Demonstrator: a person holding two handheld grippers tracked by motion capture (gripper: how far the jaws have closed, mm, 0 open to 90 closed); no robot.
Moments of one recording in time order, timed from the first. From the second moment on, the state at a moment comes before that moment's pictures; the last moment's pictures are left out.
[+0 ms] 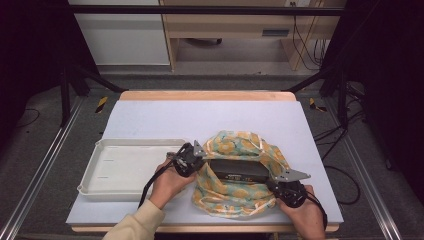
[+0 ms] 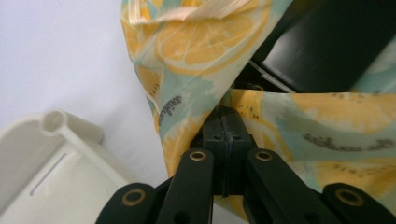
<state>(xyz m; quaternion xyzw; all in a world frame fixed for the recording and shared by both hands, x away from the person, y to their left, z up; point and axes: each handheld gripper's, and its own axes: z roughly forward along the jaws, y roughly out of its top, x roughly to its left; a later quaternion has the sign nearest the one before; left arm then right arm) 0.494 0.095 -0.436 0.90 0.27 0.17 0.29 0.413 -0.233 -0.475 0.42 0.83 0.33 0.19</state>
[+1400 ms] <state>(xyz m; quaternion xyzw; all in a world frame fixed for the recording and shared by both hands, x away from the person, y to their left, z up) 0.436 0.067 -0.461 0.91 0.20 0.12 0.35 0.443 -0.228 -0.417 0.39 0.79 0.39 0.26</state>
